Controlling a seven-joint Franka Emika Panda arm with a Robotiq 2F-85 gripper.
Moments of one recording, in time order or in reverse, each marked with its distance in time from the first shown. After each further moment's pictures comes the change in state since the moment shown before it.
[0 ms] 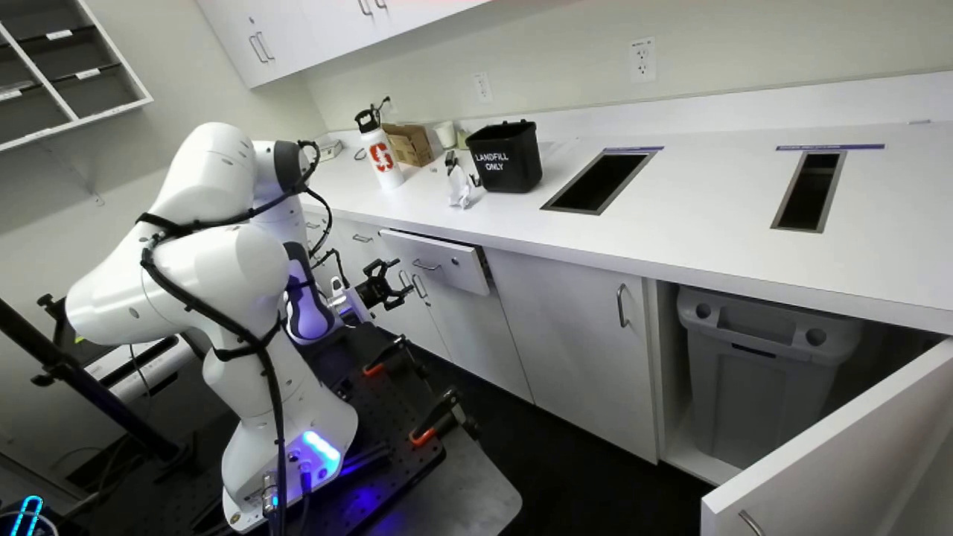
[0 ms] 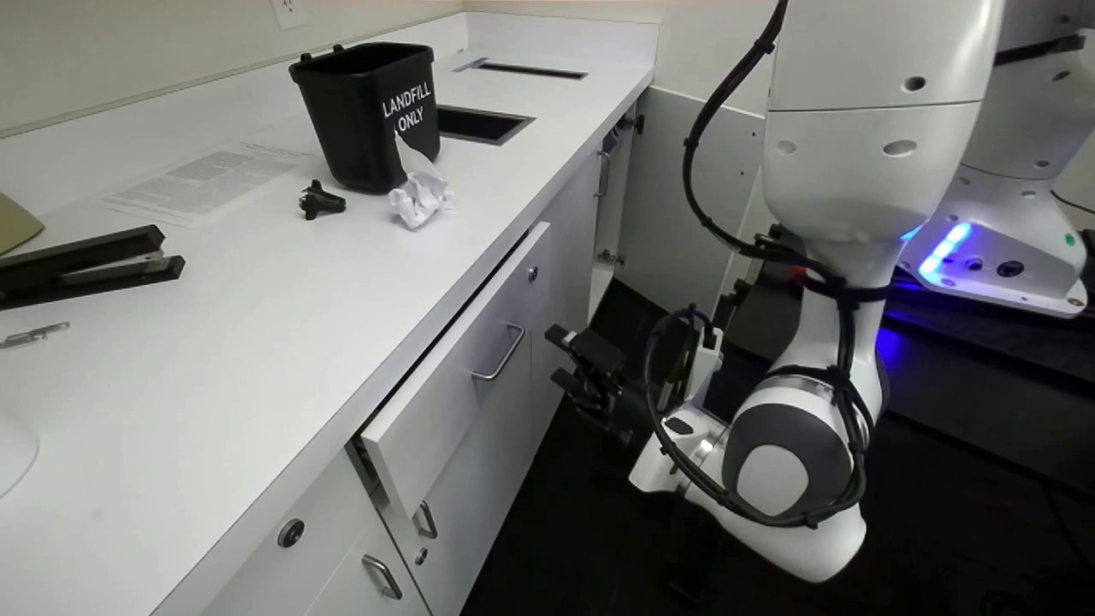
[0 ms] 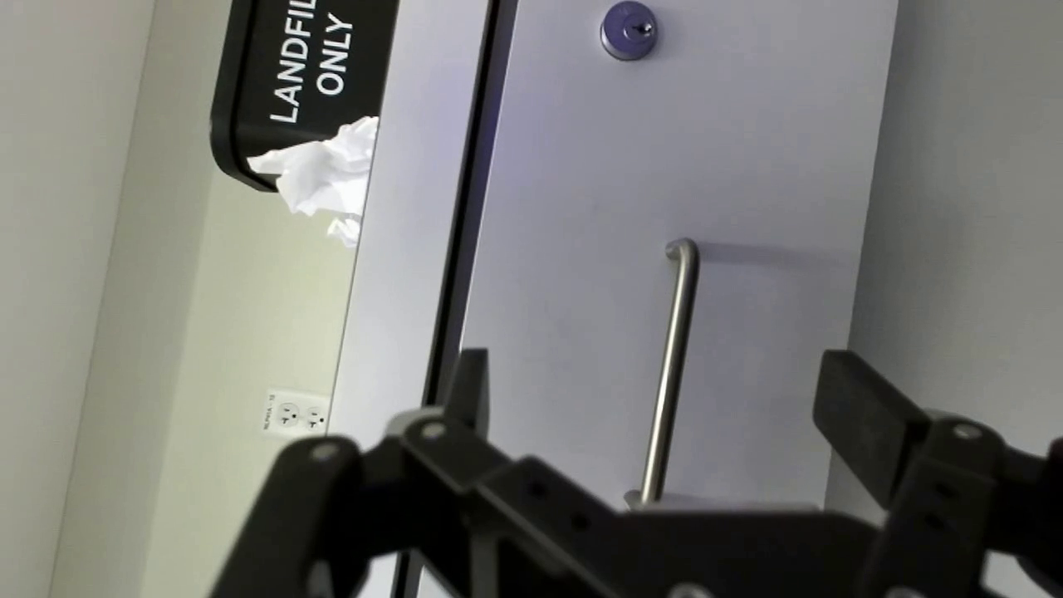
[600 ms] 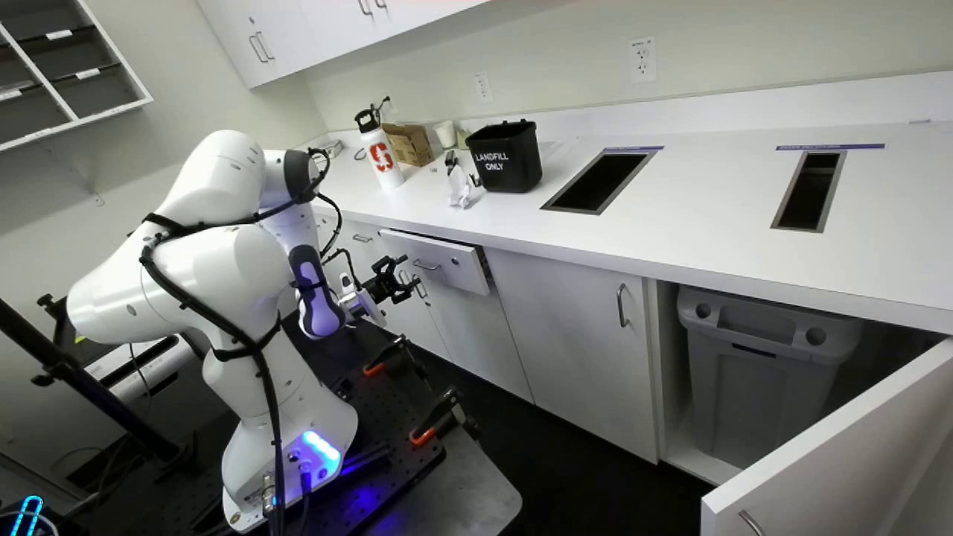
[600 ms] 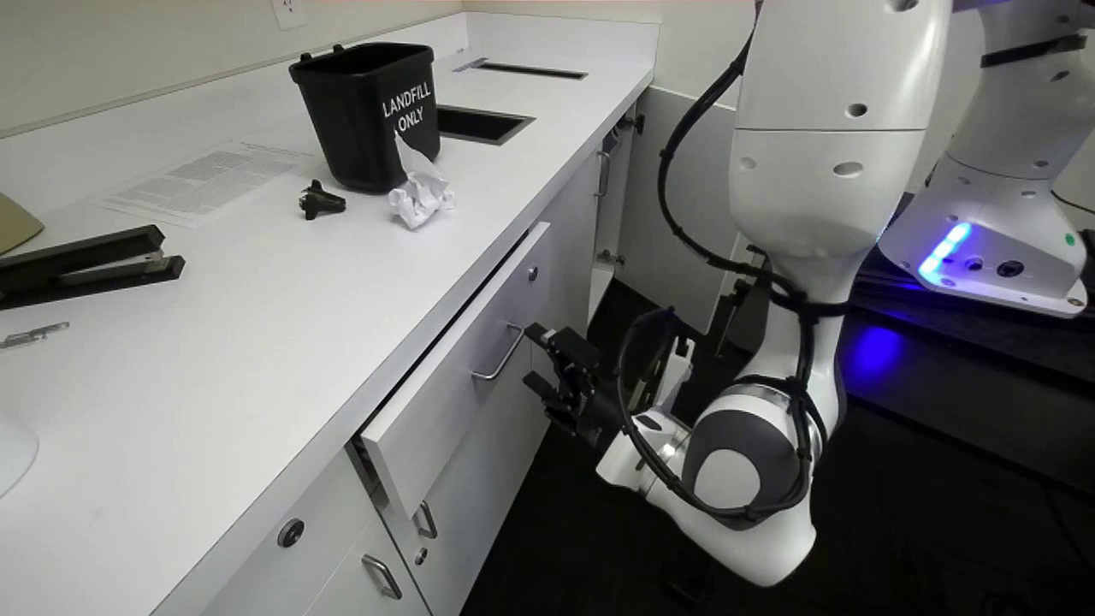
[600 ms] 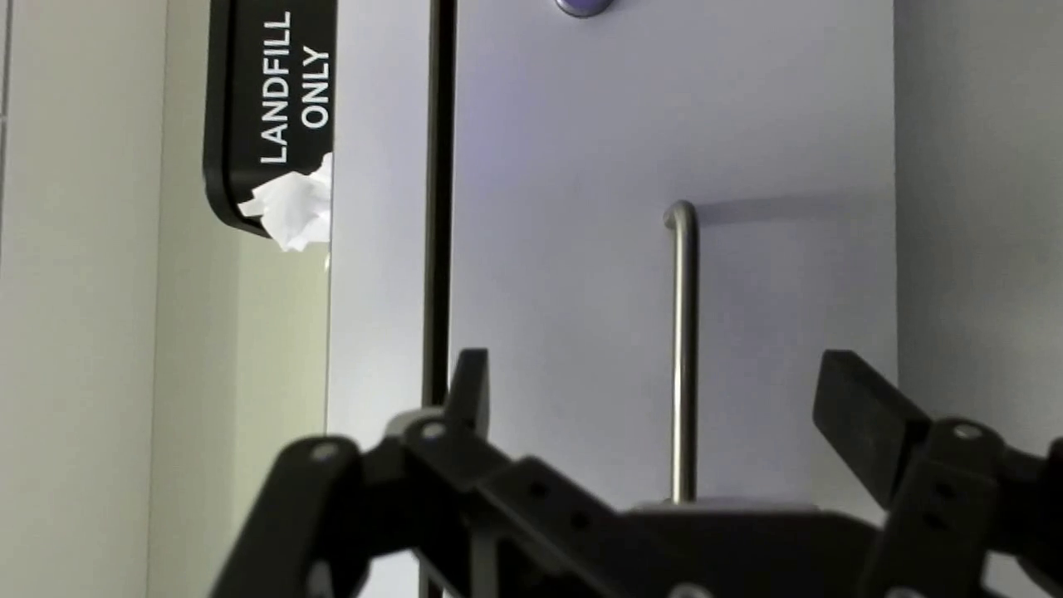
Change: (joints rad) arm -0.024 0.068 -0.012 0.119 -0.044 -0.007 0.122
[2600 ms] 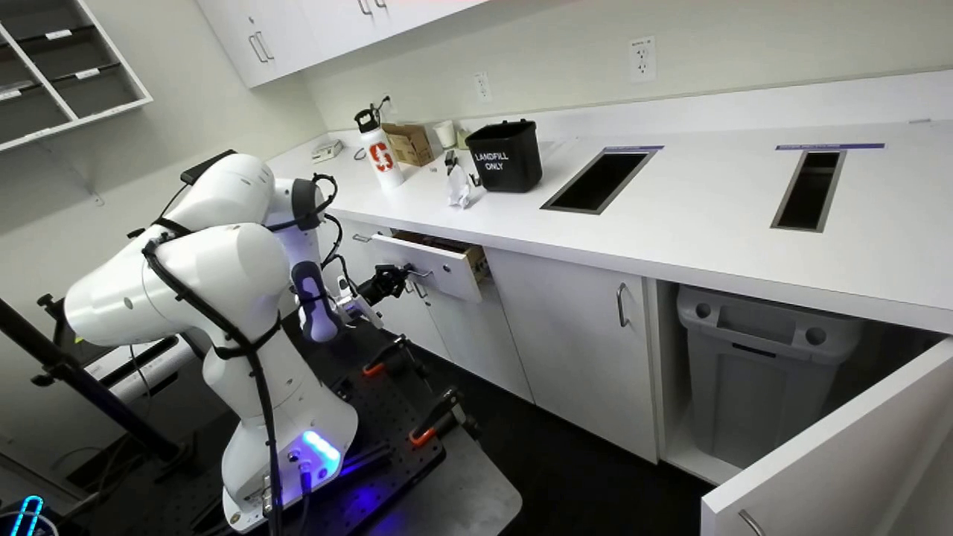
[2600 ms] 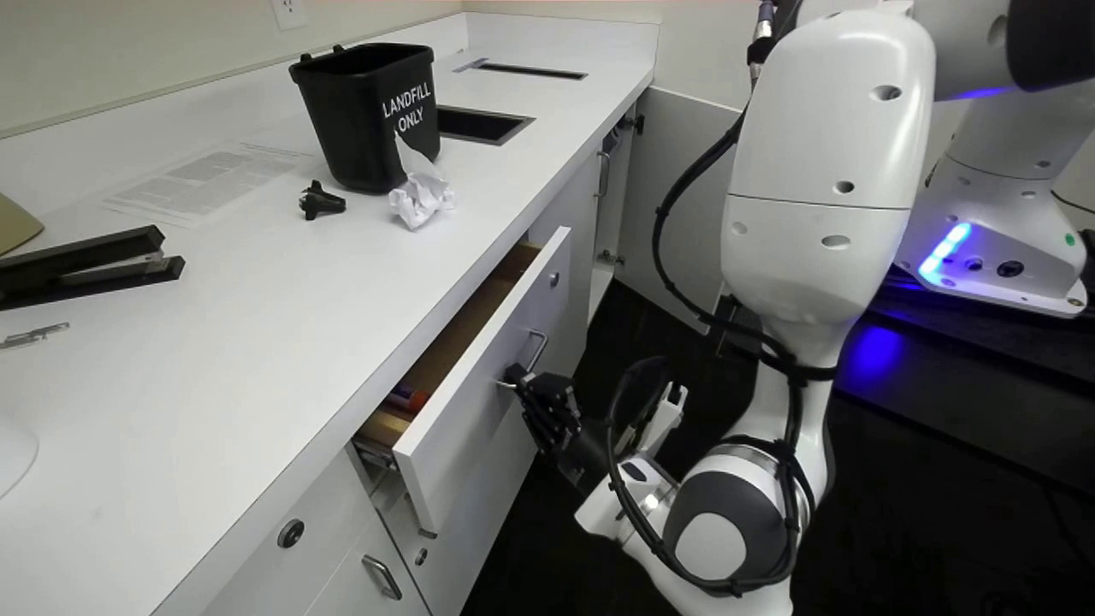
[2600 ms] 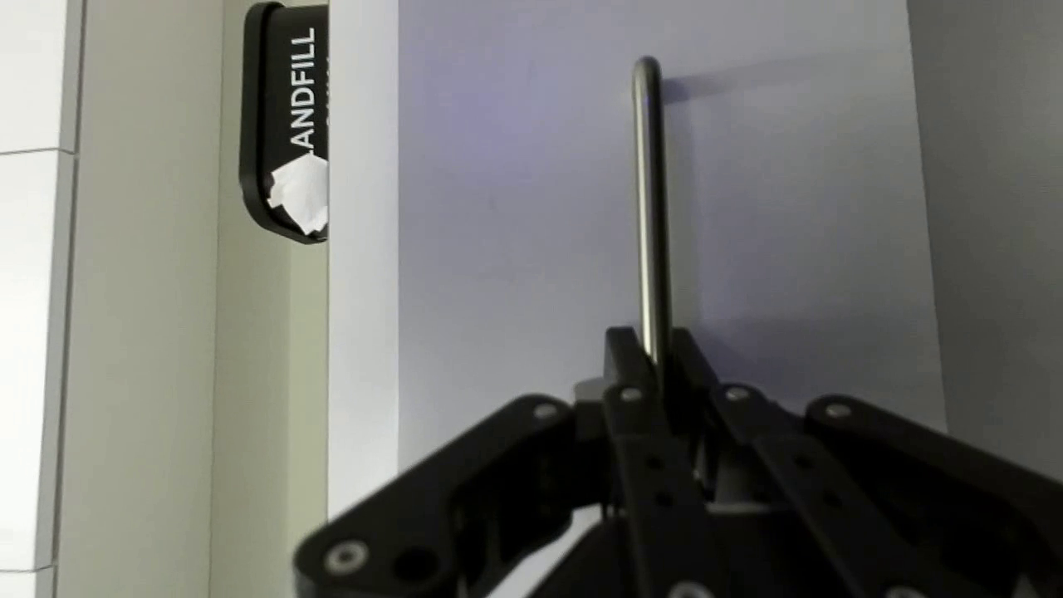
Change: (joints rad) arm 0.046 0.159 0.036 0.256 0.011 -0.094 -0.020
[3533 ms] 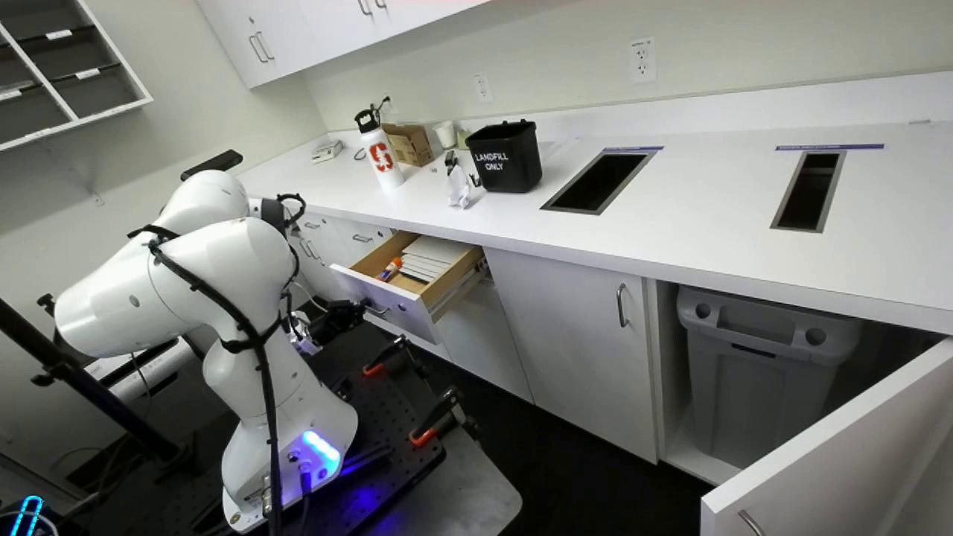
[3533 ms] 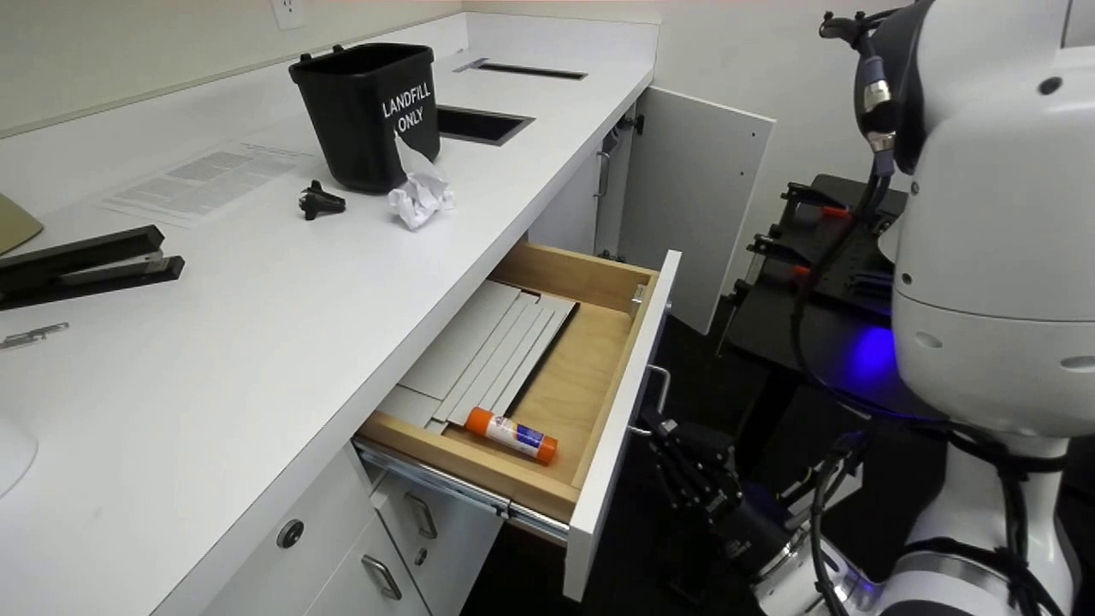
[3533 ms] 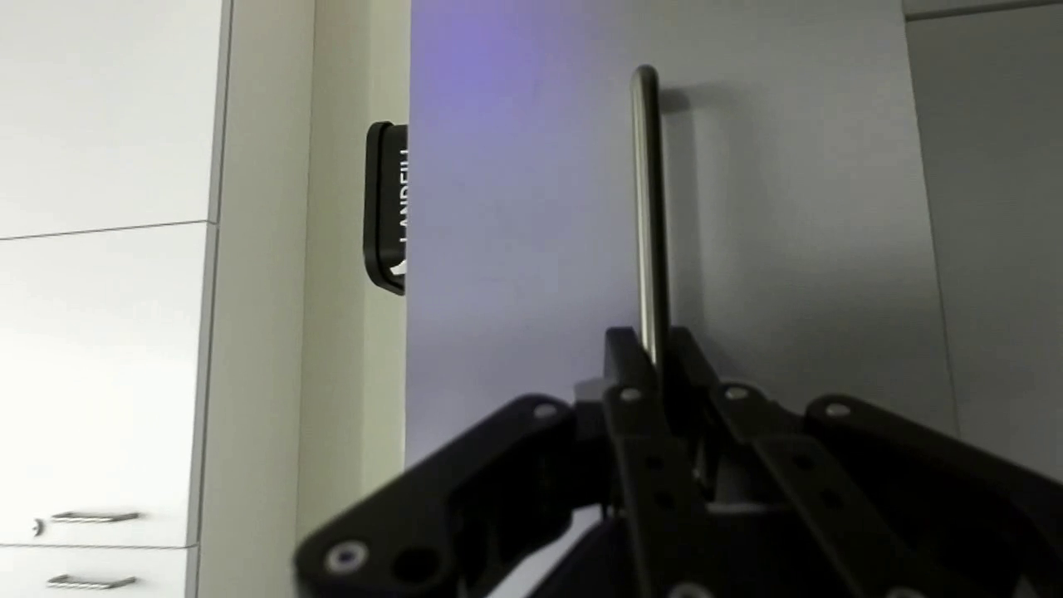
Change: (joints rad) arm 0.223 0.032 0.086 -0.049 0.310 -0.202 0.184
